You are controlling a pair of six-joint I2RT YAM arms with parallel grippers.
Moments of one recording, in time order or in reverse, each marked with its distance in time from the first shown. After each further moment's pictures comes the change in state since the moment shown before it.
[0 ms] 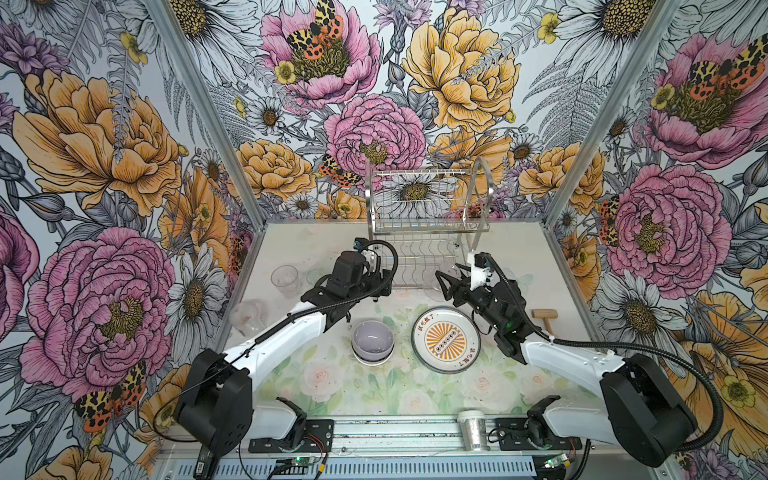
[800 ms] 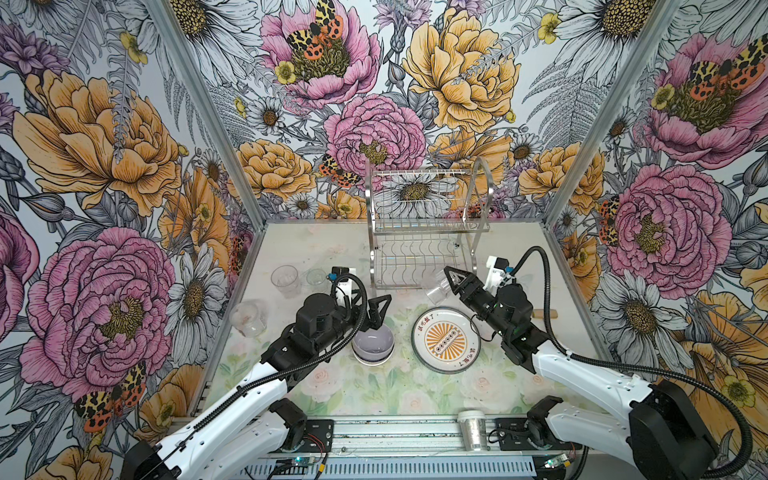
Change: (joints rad) left arm -0.089 -0.438 -0.305 0.138 0.153 -0.122; right arm 0.044 -0.120 -0.001 -0.169 0.072 0.766
